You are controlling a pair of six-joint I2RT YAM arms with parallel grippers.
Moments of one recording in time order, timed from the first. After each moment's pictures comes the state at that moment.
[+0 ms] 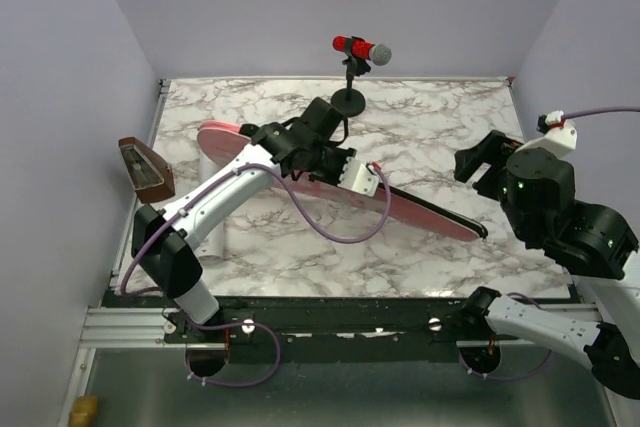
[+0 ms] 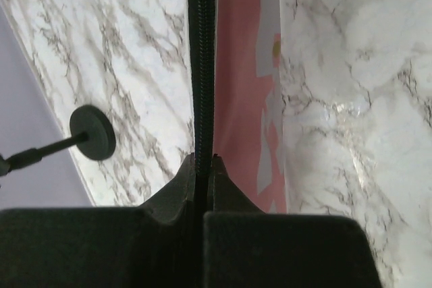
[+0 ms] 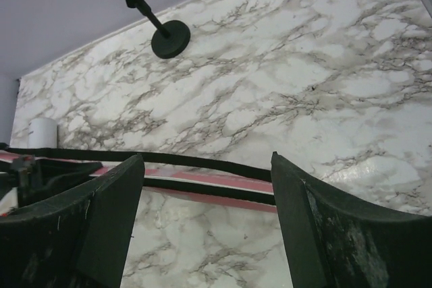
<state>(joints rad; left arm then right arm) -0.73 1.59 1.58 -0.90 0.36 1.23 0.80 0.84 1.43 -1.05 0.79 0.71</state>
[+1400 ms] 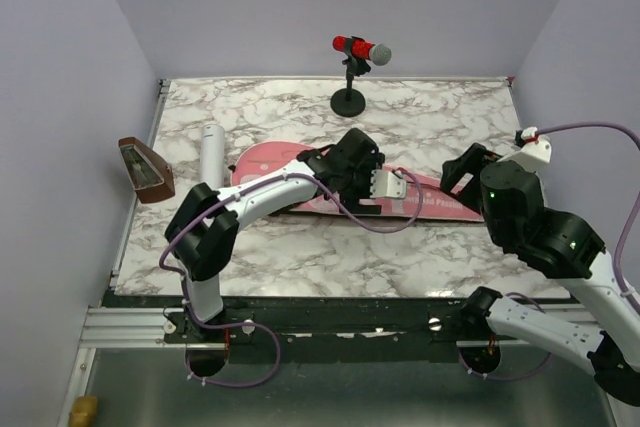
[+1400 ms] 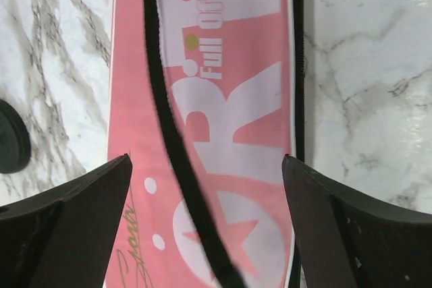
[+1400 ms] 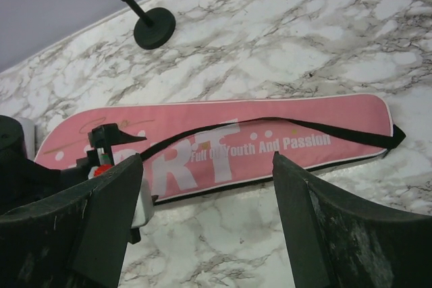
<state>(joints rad) -0.86 1.81 1.43 -0.48 0.23 0.86 0.80 0.79 1.20 -0.90 0.81 0.74</state>
